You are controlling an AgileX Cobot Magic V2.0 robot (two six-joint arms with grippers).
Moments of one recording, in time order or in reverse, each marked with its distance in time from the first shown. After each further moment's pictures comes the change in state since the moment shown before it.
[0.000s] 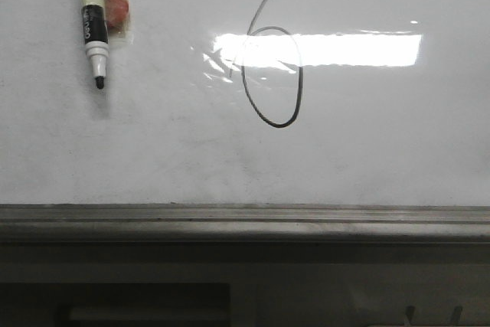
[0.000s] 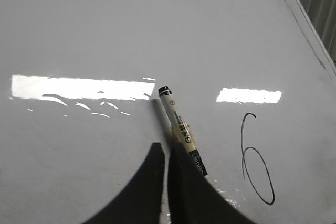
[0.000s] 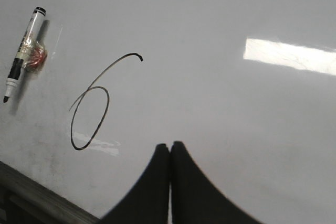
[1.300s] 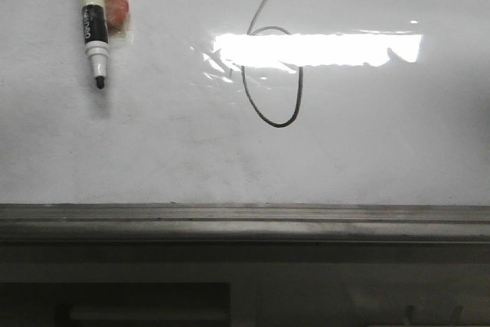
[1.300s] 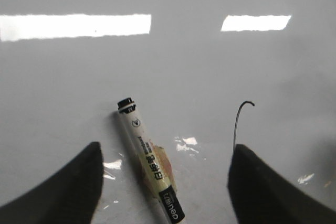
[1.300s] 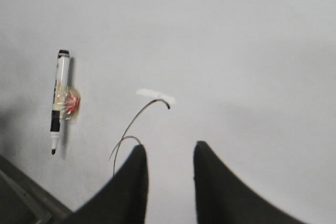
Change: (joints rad) left arm 0.000 0.619 -0.358 -0.023 0.033 -0.004; right arm 0.002 0.546 -0.476 -0.054 0.187 0.215
